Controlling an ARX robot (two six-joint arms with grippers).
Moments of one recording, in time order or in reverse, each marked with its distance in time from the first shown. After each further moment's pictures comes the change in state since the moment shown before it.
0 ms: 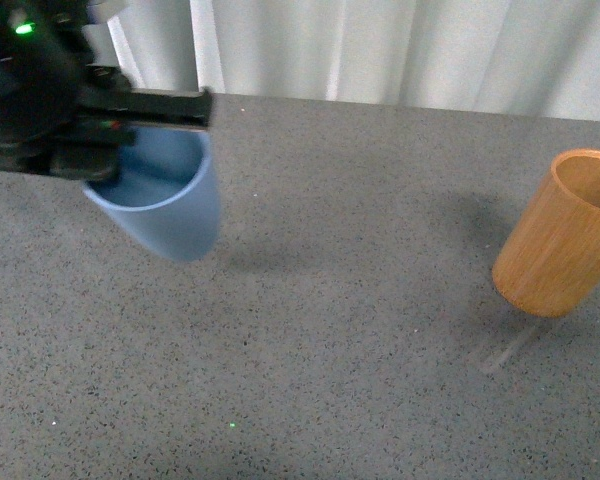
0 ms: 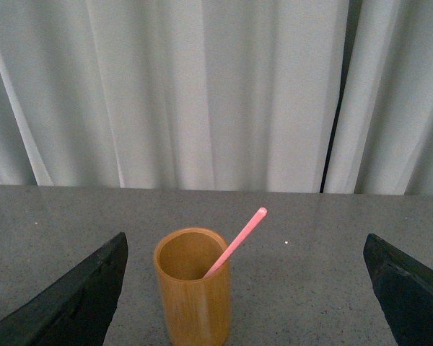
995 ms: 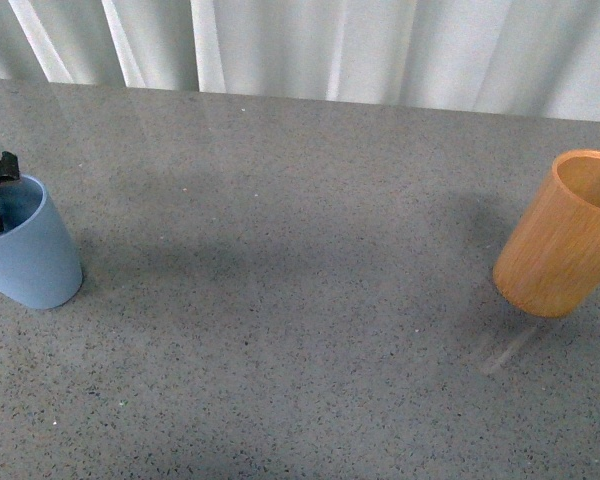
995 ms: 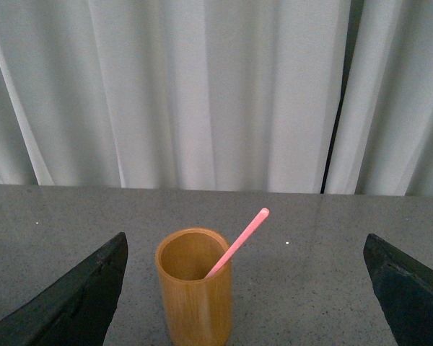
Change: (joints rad) left arm 0.415 0.067 -0.249 0.373 0.070 0.046; right arm 0.000 0.000 0.000 0.000 0.000 0.000
